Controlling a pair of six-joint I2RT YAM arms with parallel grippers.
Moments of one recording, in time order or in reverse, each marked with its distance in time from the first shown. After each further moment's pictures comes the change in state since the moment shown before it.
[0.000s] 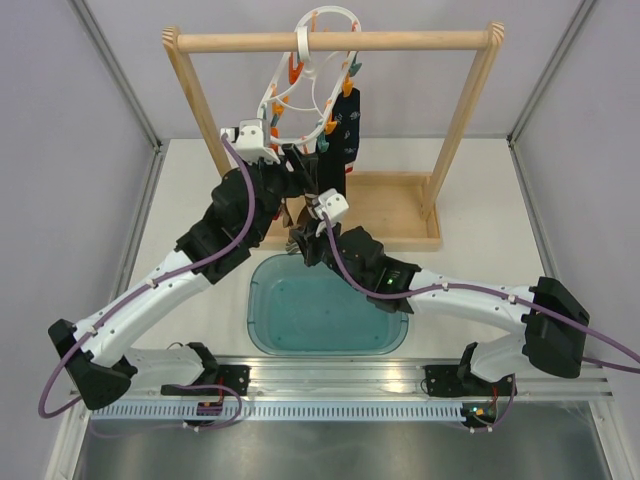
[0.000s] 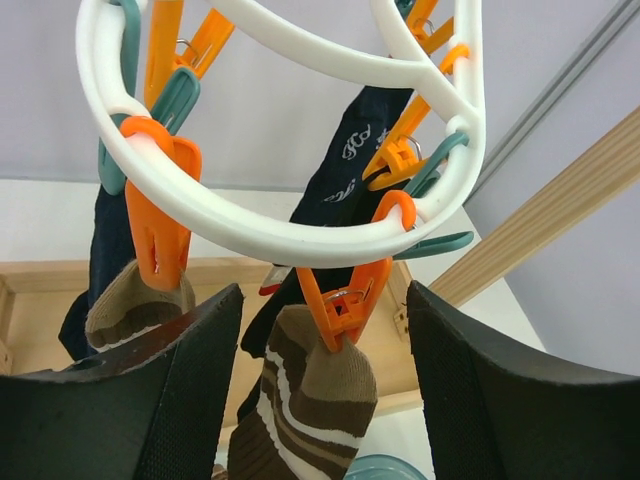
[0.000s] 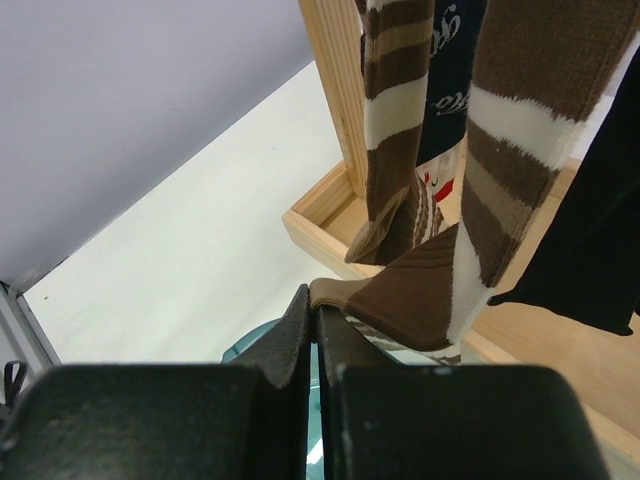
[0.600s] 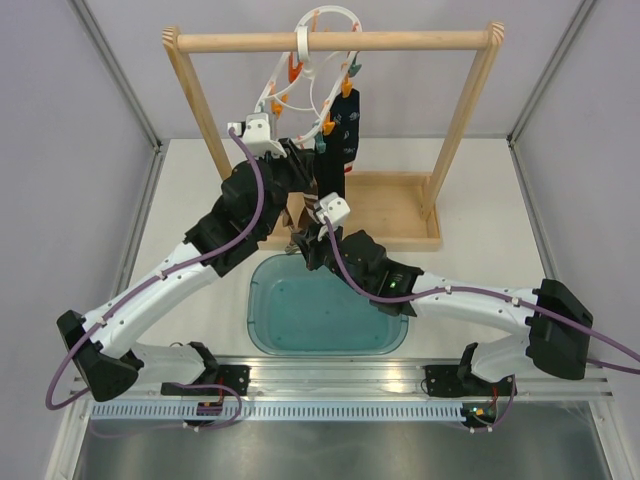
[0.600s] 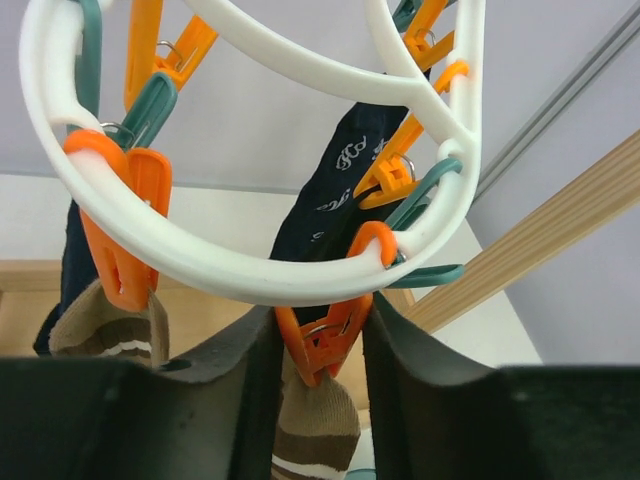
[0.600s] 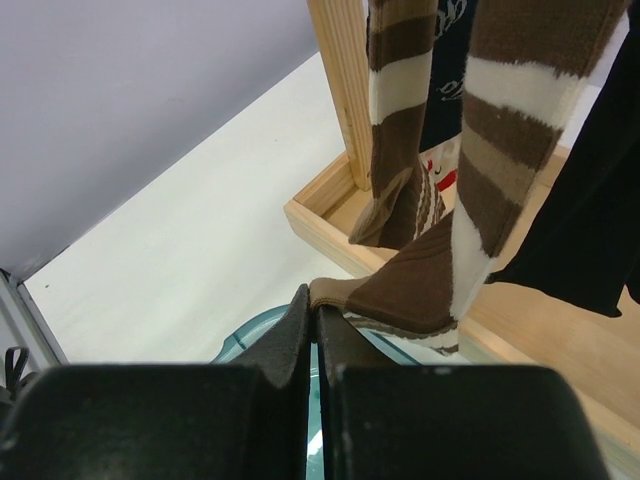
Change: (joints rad) left arm 0.000 0.061 0.049 0.000 -0.024 -0.028; right arm 0.013 -0.021 -0.029 0.001 0.000 -0.006
